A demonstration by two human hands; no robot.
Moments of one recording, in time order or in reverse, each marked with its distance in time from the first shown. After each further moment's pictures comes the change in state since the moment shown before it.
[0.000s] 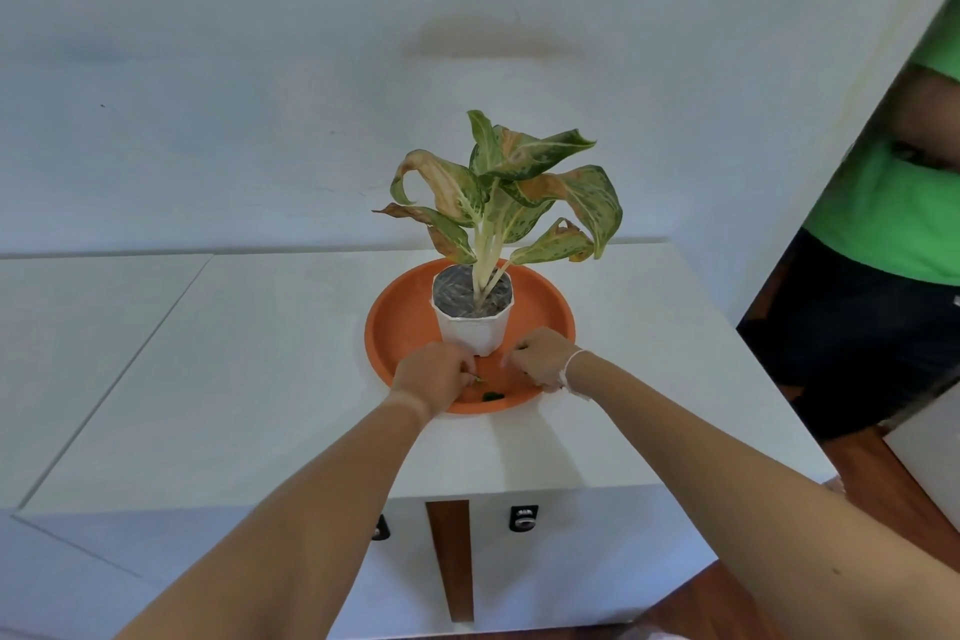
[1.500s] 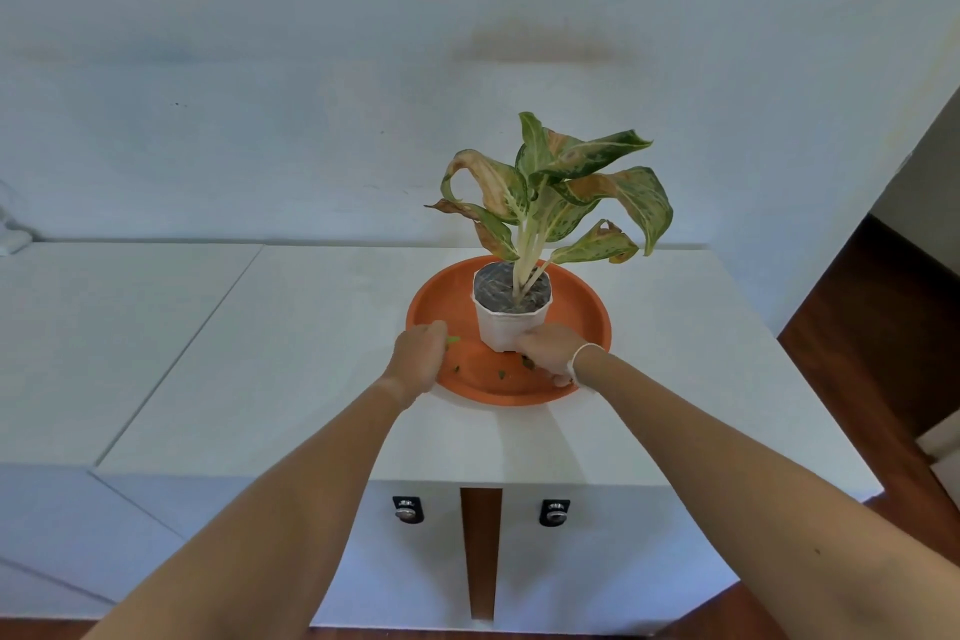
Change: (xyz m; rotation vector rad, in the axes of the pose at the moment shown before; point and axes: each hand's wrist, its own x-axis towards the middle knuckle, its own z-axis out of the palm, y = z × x) left_hand -0.034 -0.017 -0.042 -0.915 0.143 -0.474; right_hand 0.007 -0.022 0.019 0.051 -0.011 0.021
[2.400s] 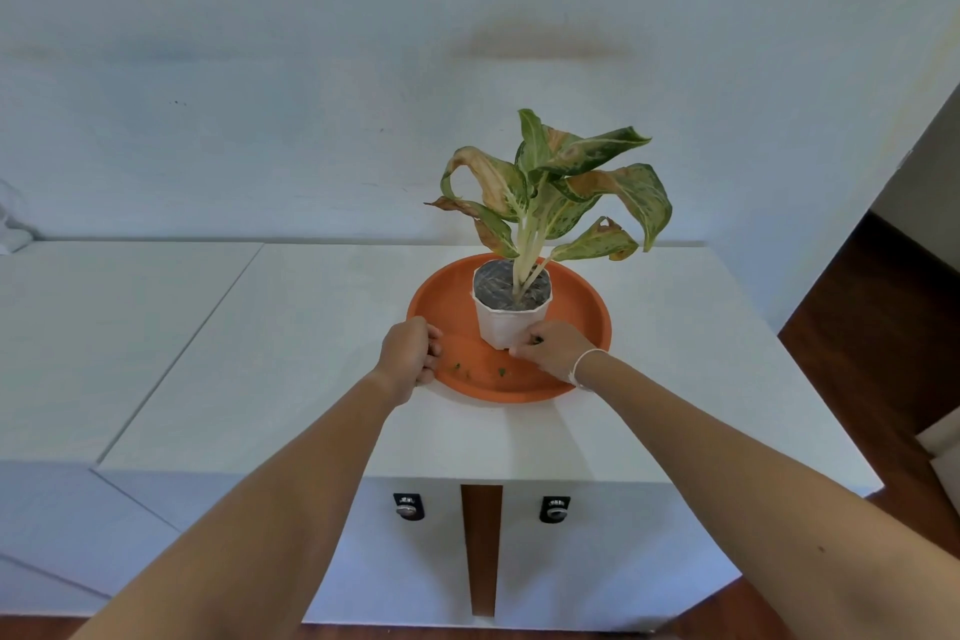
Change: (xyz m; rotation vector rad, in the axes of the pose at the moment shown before) left_hand 0.004 -0.003 -0.012 -0.299 -0.015 -0.170; right_hand 0.004 0.013 0.004 -0.175 0.114 -0.176
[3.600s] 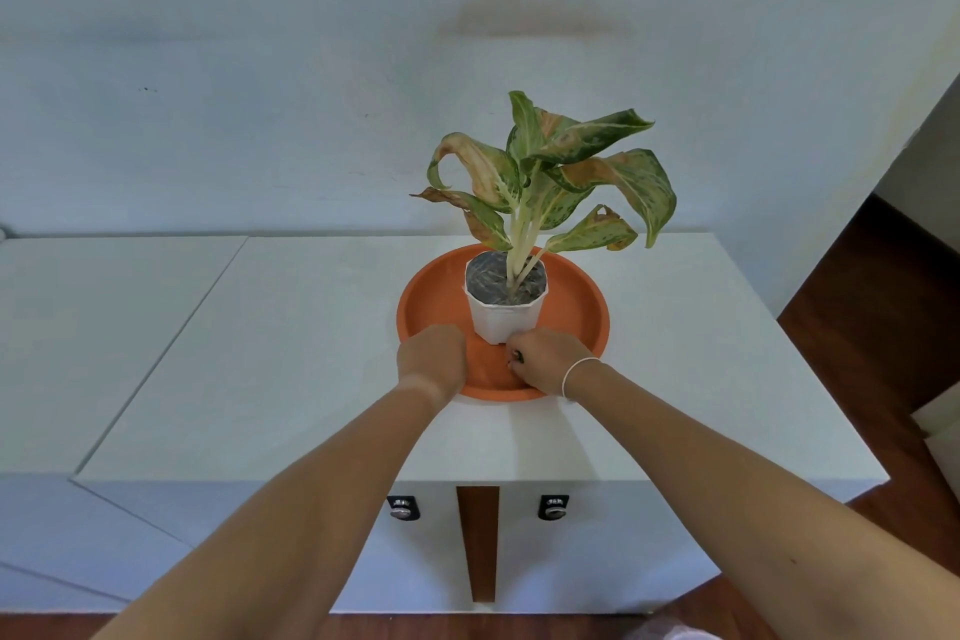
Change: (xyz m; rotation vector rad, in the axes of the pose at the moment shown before) left_hand 0.002 -0.011 0.036 1.444 0.137 0.450; right_hand 0.003 0.003 0.011 -0.574 -0.035 -0.223
